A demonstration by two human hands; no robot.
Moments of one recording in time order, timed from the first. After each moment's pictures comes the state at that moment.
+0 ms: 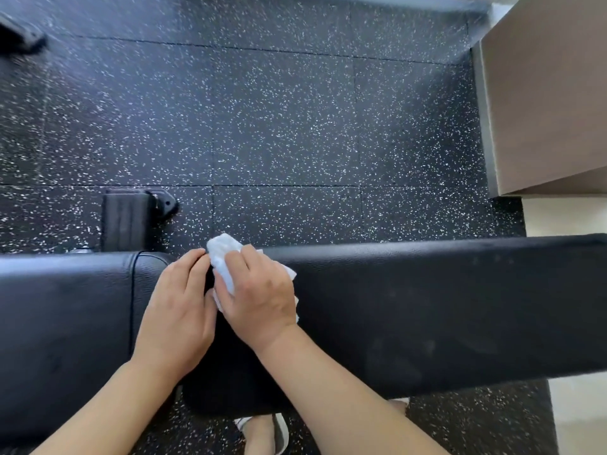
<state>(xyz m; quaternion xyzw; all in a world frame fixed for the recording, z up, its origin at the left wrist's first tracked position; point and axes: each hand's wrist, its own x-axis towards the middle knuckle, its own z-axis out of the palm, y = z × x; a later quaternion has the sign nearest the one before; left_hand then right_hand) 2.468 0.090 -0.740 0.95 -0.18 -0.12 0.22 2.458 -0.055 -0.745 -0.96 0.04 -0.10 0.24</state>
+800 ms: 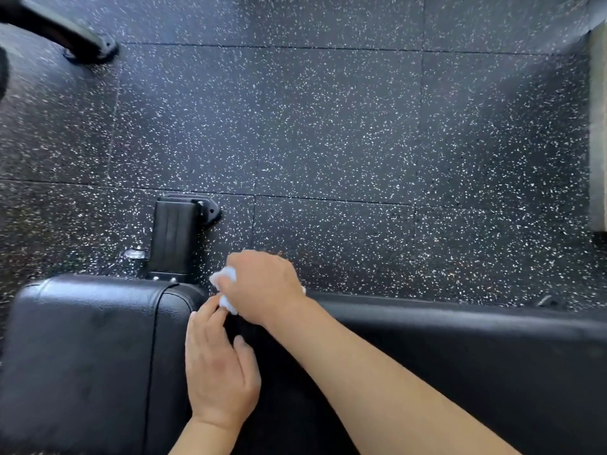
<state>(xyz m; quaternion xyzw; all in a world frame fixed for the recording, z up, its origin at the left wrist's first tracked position) 2.449 0.035 -0.753 0.96 0.03 -0.04 0.26 2.574 -0.075 -0.755 -0.89 -0.09 0.32 0.31</state>
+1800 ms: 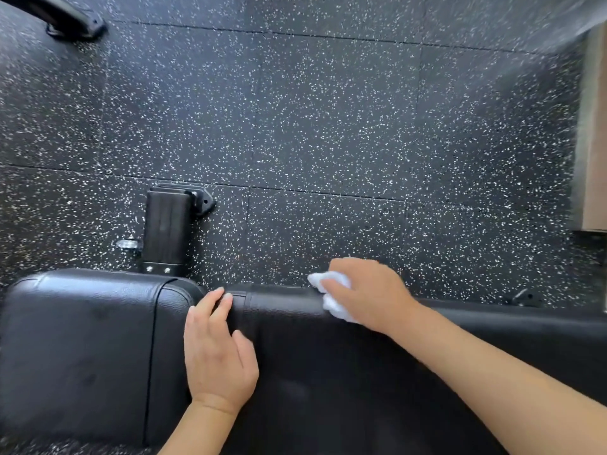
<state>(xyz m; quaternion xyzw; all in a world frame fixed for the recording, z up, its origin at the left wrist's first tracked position) 2.451 0.040 -0.758 0.97 0.02 -0.05 0.24 2.540 -0.229 -0.738 -0.88 -0.01 0.38 0.30</state>
